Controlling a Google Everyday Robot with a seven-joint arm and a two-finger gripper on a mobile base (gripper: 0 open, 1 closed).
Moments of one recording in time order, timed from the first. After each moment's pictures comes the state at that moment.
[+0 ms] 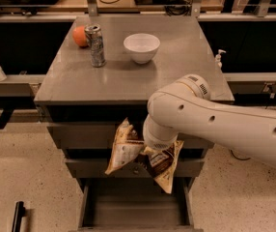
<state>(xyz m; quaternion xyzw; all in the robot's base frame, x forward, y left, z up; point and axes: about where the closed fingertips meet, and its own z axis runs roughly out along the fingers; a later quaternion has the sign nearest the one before) 0.509 -0.040 0.701 -0.70 0.69 -0.03 0.17</state>
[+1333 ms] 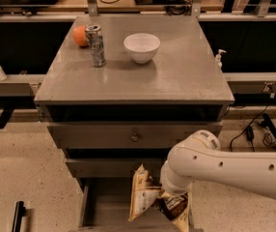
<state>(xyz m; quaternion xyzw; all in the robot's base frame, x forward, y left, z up) 0.435 -0.097 0.554 -0.72 0.69 0.02 0.10</state>
